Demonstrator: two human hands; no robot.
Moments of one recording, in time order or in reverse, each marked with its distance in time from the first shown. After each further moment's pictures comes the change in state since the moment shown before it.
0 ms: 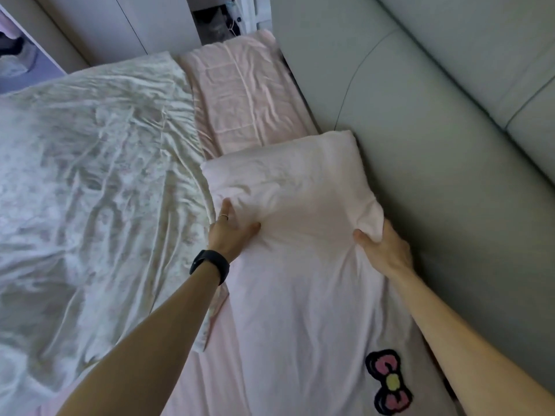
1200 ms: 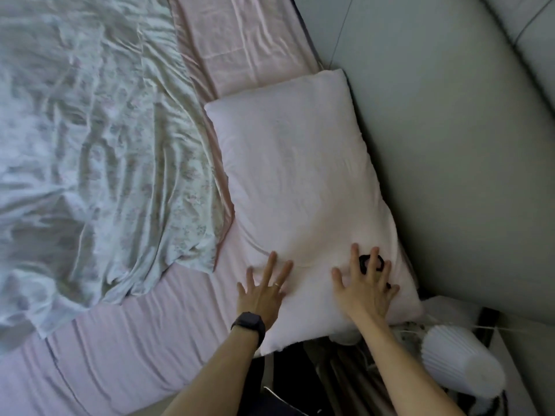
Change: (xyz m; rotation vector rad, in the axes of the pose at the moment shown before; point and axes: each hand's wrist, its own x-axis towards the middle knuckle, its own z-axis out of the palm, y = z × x) left_hand -0.211 -0.156 0.071 0.959 -0.493 0.237; right_hand -0.183 0.117 0.092 -0.599 -0.143 0.184
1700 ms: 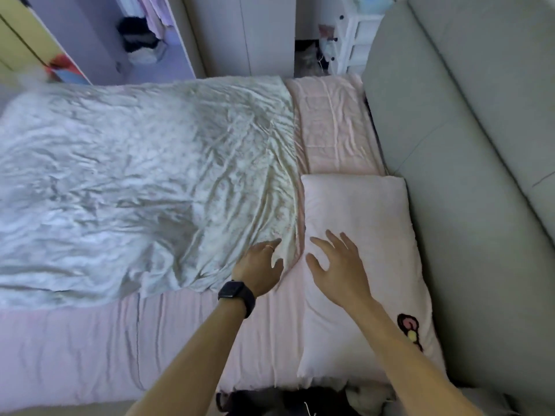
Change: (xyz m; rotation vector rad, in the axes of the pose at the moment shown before) left_hand -0.173 -0.109 -0.200 -0.402 0.469 -0.151; right_hand -0.188 -0.193 -0.161 0.164 0.186 -0.808
